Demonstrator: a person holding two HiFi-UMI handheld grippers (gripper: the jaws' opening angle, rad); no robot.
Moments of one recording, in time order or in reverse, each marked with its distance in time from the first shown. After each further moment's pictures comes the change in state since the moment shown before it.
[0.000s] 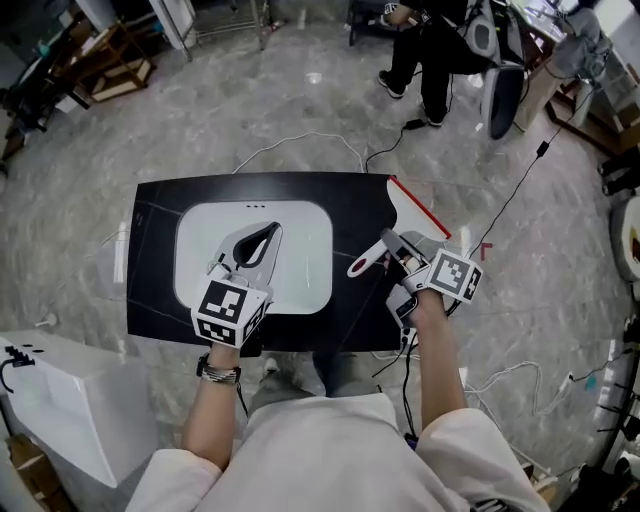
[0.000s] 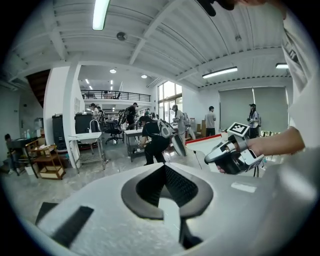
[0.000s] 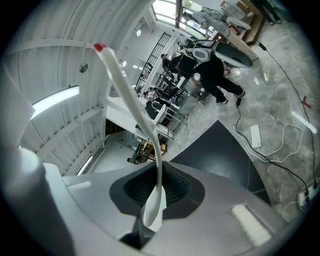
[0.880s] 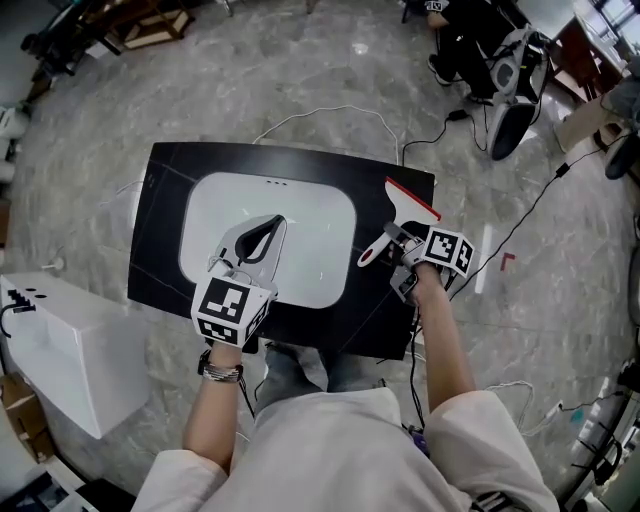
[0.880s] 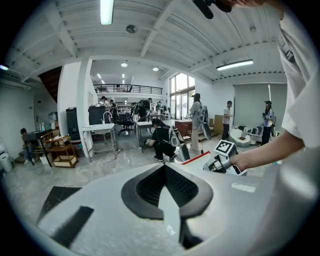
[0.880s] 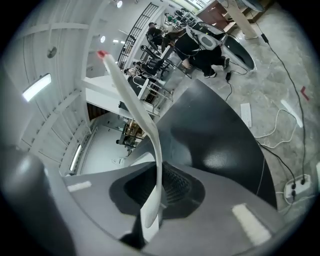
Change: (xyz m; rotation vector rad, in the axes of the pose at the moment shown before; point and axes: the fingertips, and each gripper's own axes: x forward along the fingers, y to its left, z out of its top) left arm 0.007 0.028 -0.041 -0.071 0.080 0.135; right arm 0.094 -0.129 -0.043 0.088 0.292 -0.133
